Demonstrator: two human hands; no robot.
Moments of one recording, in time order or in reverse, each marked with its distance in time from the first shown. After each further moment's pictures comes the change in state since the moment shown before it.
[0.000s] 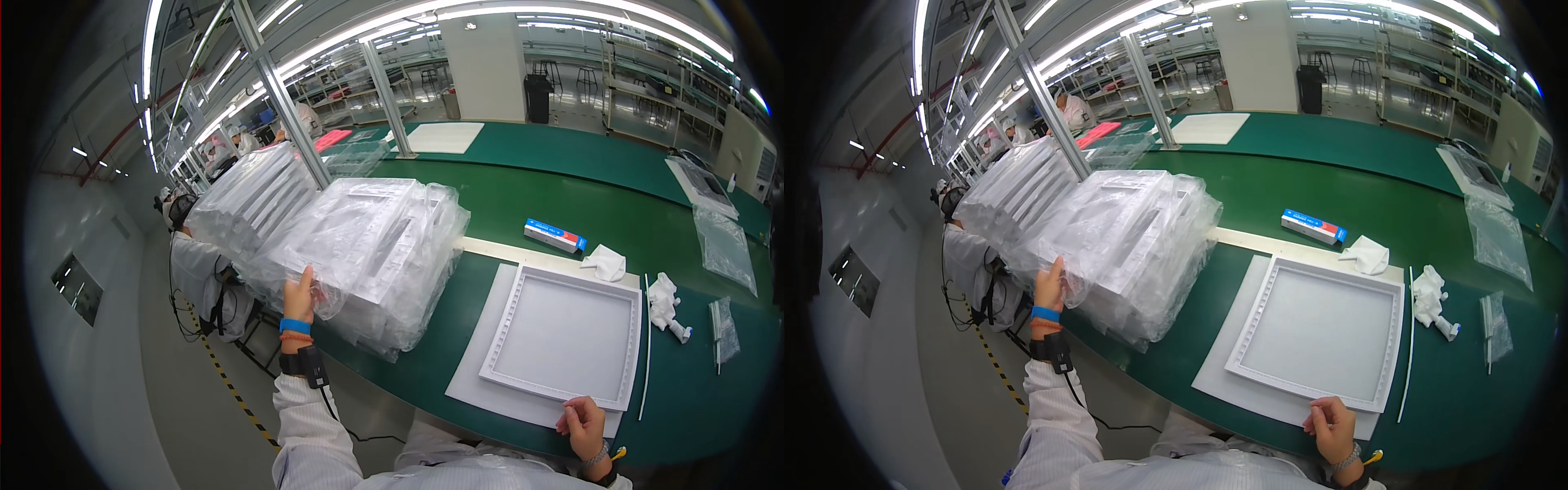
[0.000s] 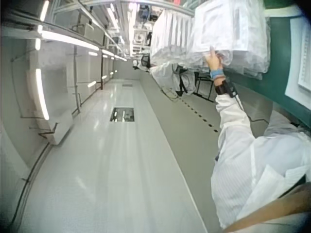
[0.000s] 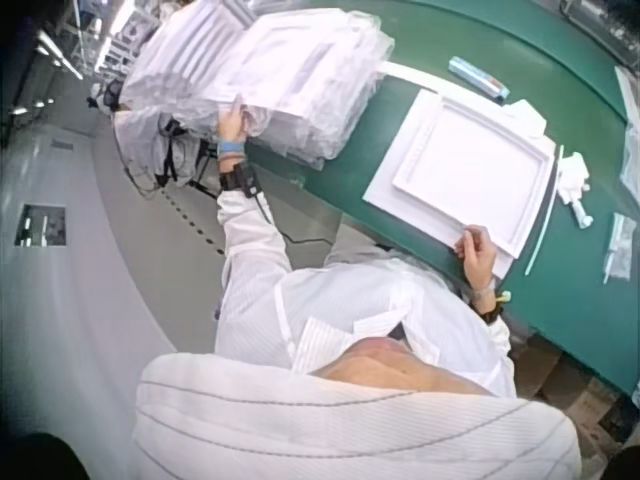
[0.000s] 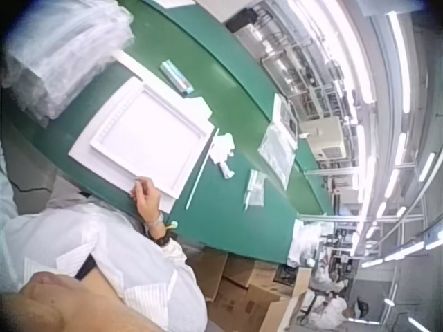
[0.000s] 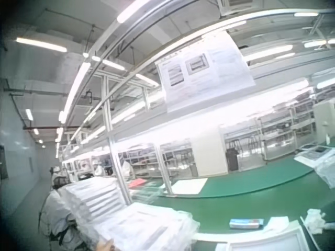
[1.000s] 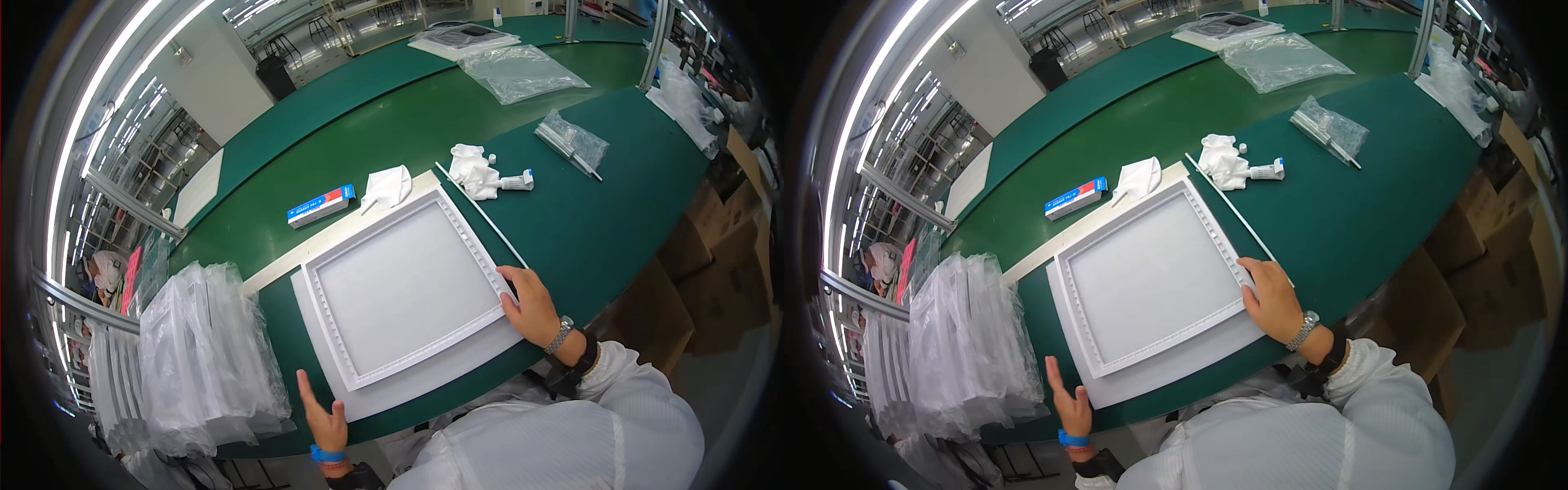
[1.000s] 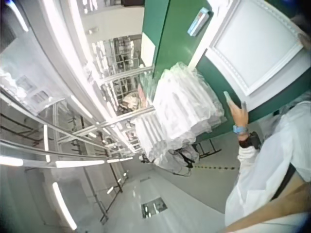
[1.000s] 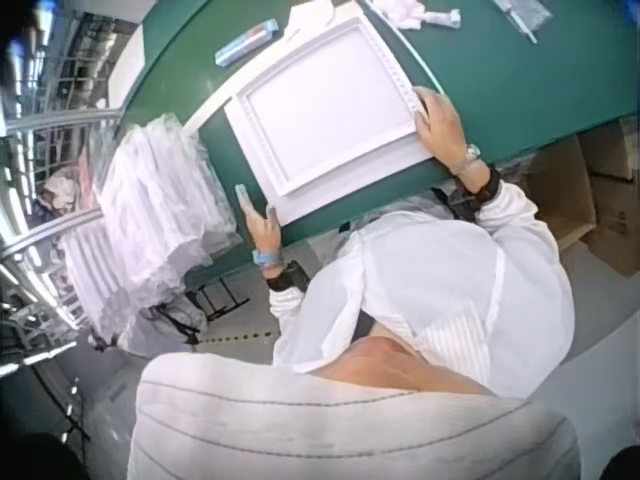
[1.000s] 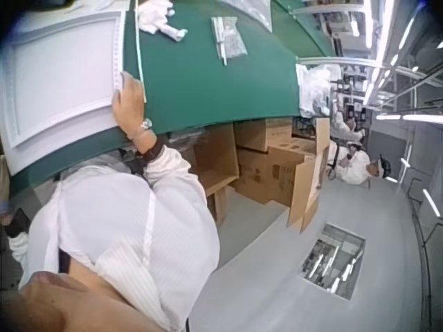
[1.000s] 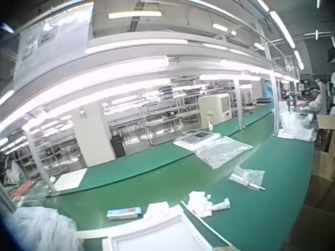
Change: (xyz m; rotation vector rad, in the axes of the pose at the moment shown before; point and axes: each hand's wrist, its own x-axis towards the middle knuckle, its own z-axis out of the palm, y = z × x) left_hand -0.208 -0.077 0.143 0.657 -0.906 0.285; right_hand -0.002 0.016 -0.083 -0.763 0.609 -0.223
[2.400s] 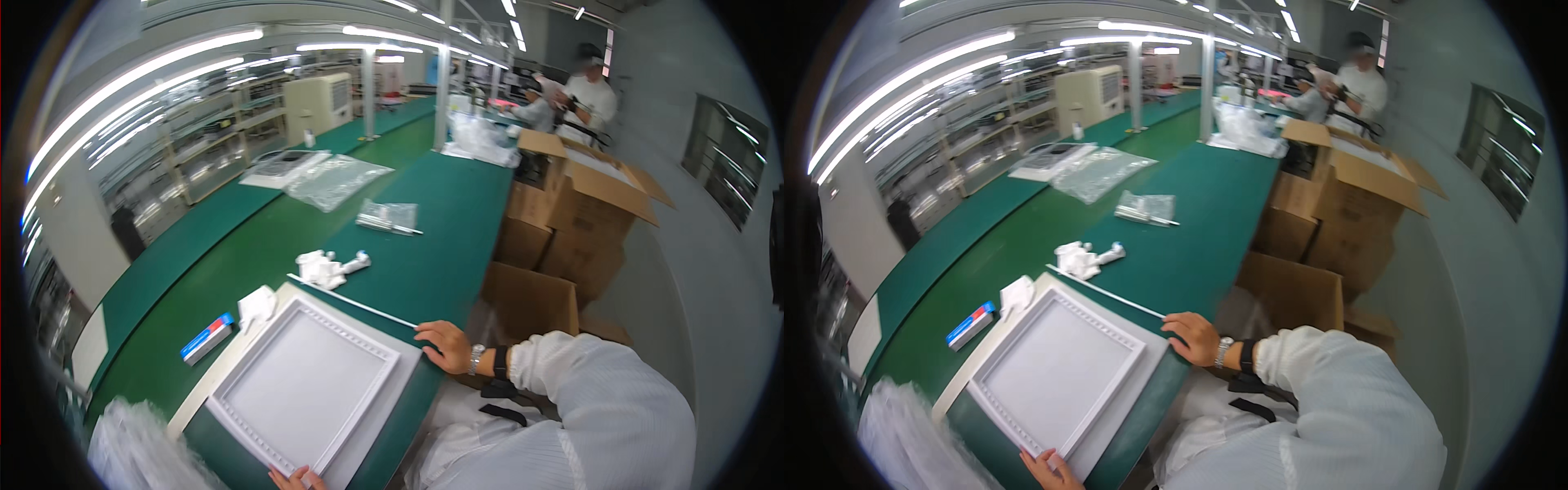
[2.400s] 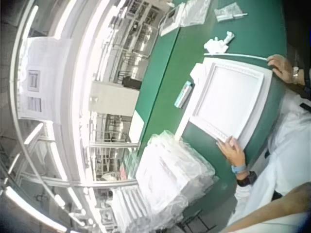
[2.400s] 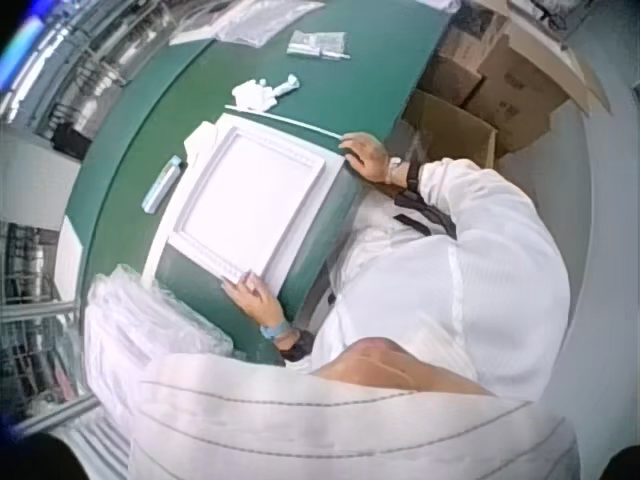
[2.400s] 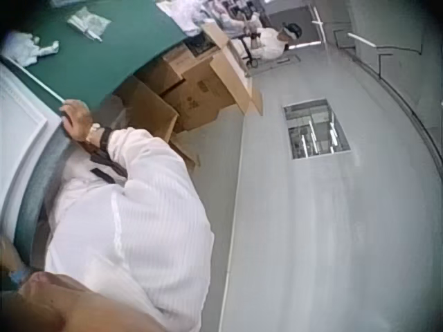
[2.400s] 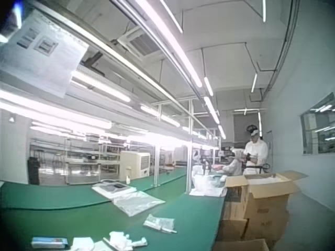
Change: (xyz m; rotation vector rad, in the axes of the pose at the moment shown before) left_hand 0.005 -0.010 0.018 0.043 0.093 0.276; right_hand -0.078 0.010 -0.009 -0.375 0.211 -0.138
